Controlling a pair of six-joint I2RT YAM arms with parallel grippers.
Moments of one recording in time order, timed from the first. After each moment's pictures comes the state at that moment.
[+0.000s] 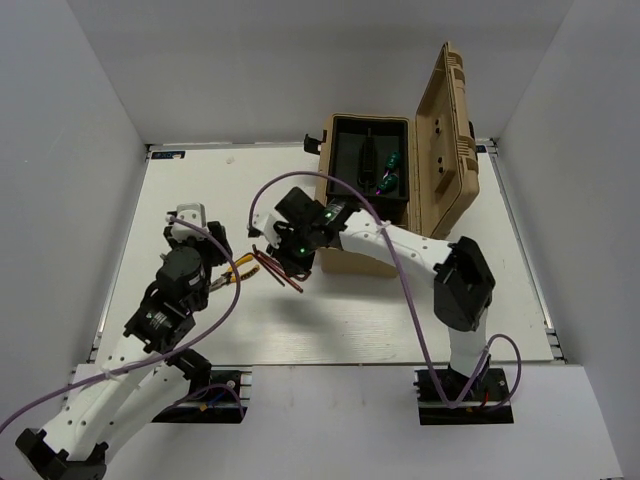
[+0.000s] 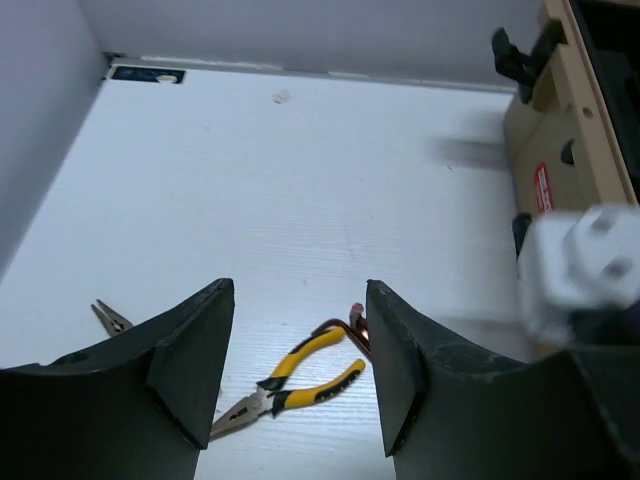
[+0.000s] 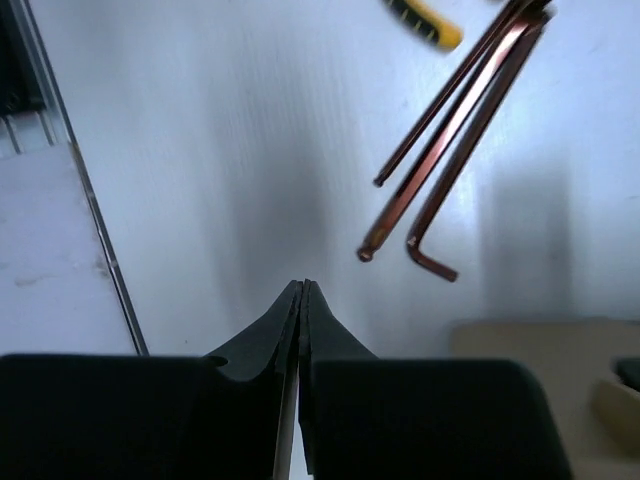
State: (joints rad) left arm -0.58 0.61 0.66 -0.20 -0.62 -0.14; right arm 0.97 1.89 1.69 -0.78 -0.37 -0.29
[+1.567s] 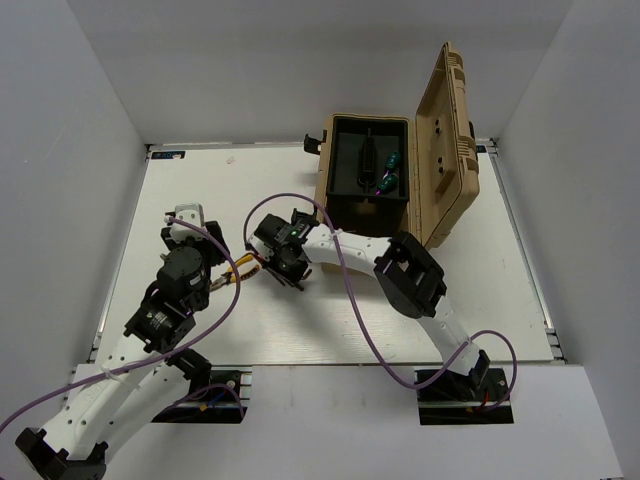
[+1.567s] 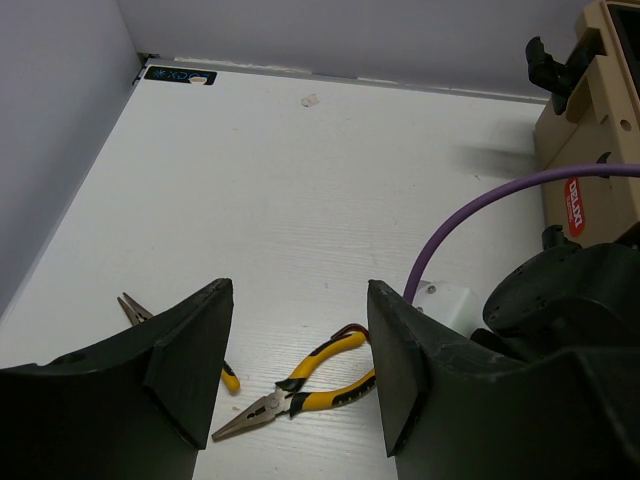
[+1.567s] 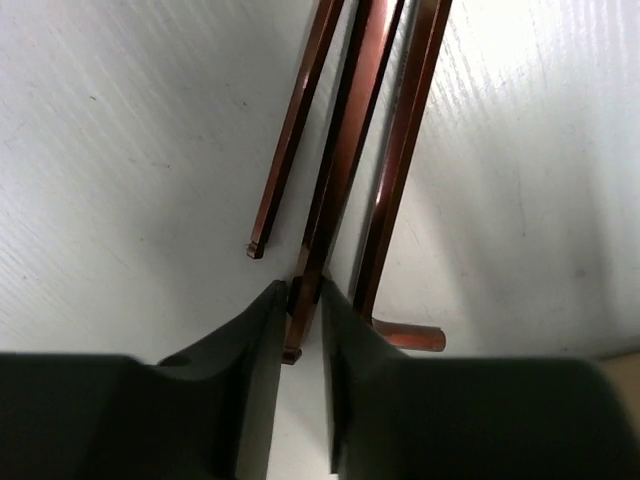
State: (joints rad) left arm -0.58 0.59 0.66 -0.21 -0.70 -0.13; right arm 1.04 2.24 1.79 -0.76 -0.04 -0.11
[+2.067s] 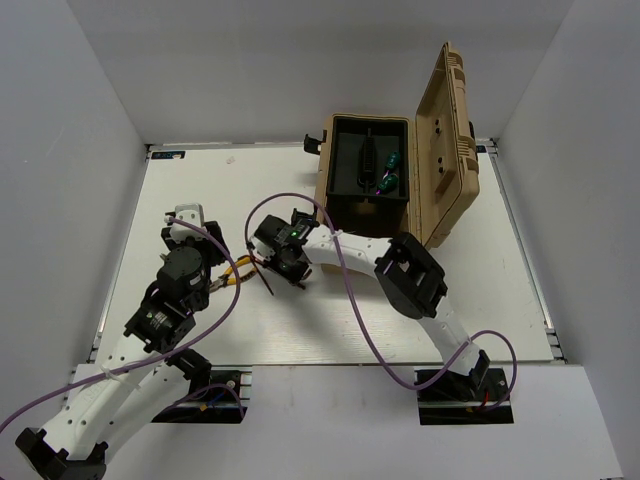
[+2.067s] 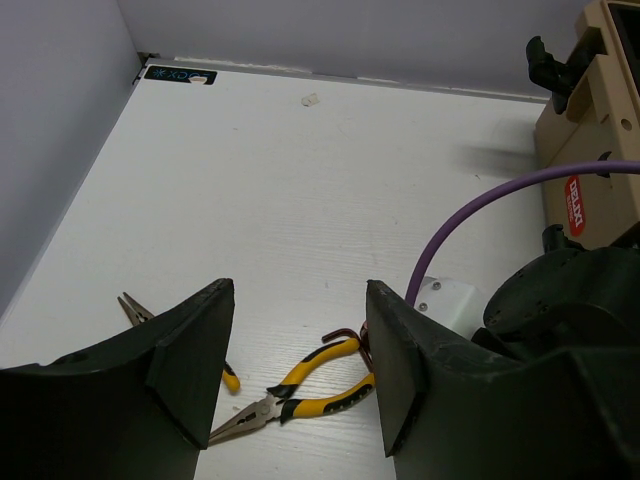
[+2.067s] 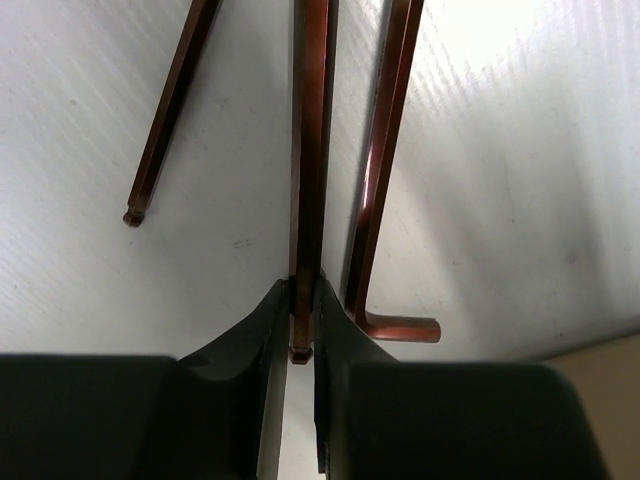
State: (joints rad) left arm -0.58 0.59 0.66 -0.21 -0.70 -0.13; right arm 1.04 2.23 1.78 -0.76 0.00 -0.08
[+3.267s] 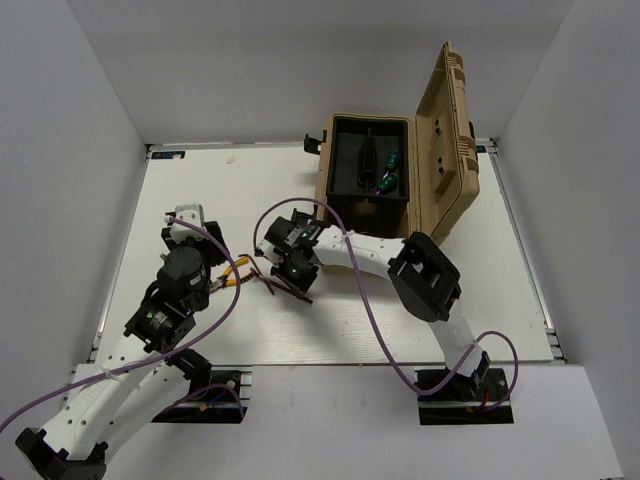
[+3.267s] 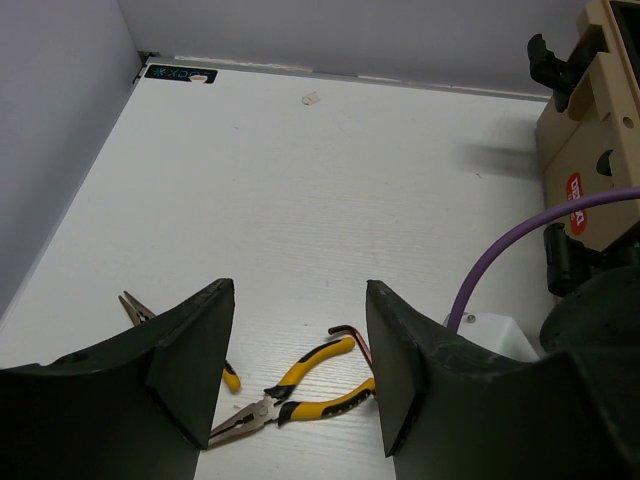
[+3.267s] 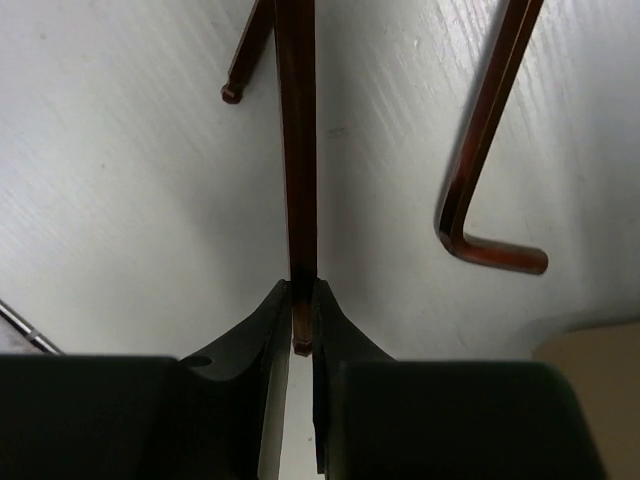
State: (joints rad) left arm -0.58 0.59 0.66 -0.21 -0.70 -0.13; right arm 1.03 2.12 1.65 -0.80 -0.18 -0.05
